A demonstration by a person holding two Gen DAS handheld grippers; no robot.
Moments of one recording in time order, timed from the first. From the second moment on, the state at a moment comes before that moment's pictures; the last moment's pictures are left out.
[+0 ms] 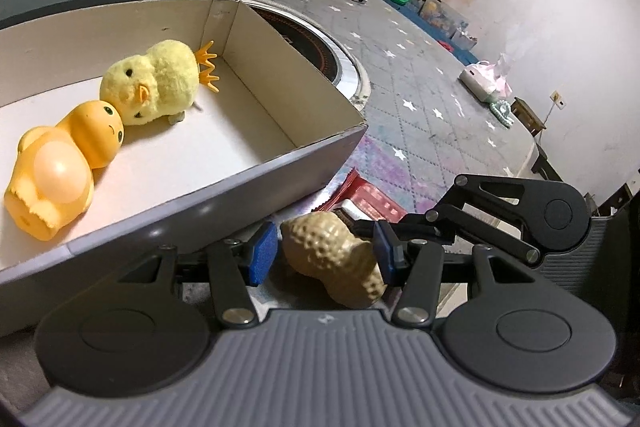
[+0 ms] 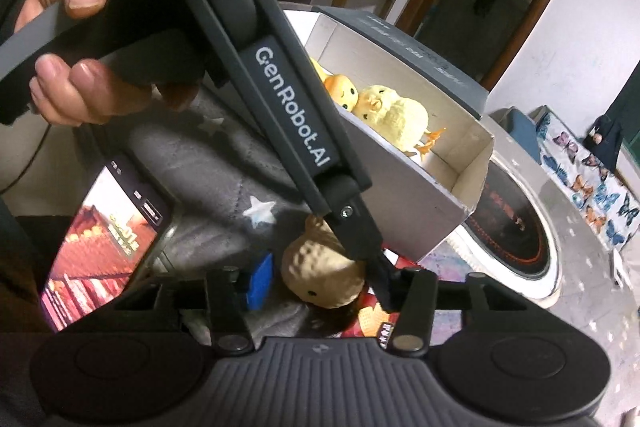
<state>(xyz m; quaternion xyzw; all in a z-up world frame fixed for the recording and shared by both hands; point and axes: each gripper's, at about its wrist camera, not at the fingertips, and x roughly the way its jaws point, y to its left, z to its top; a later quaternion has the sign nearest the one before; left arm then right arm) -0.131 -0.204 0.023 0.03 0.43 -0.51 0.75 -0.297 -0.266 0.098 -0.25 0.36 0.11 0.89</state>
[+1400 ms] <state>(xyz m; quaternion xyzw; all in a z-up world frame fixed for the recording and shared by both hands) -0.142 -0.196 0.027 -0.02 0.45 -0.52 0.73 -0.291 -0.267 0.090 -0.28 0.35 0.10 0.89</state>
